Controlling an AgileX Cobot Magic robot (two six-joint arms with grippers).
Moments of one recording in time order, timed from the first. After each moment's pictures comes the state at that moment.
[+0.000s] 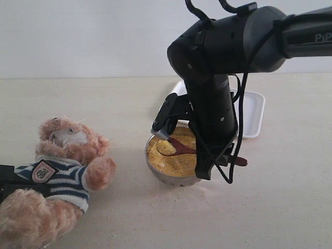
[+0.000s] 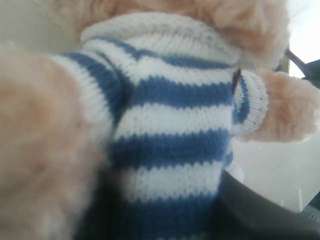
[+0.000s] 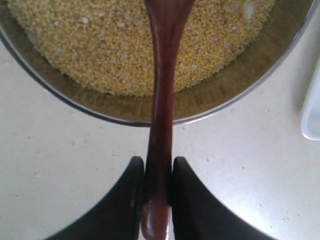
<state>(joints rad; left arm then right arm) 0.31 1.47 -0.36 -1.35 0.89 1.29 0.74 1.96 -1.45 -0.25 1.22 -0.38</state>
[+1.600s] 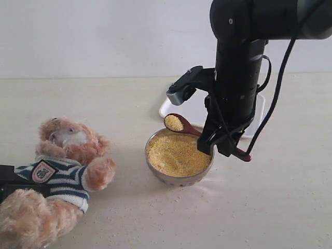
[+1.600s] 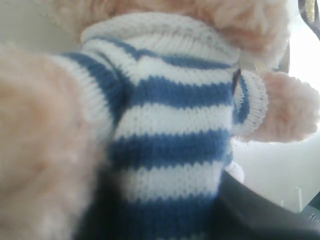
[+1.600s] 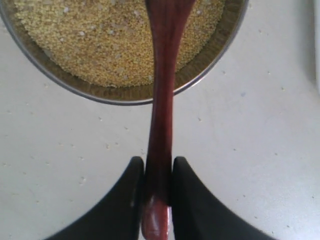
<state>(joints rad) 0.31 1.47 -0.36 -1.35 0.89 1.29 0.61 1.86 -1.45 -0.02 1.22 -0.37</state>
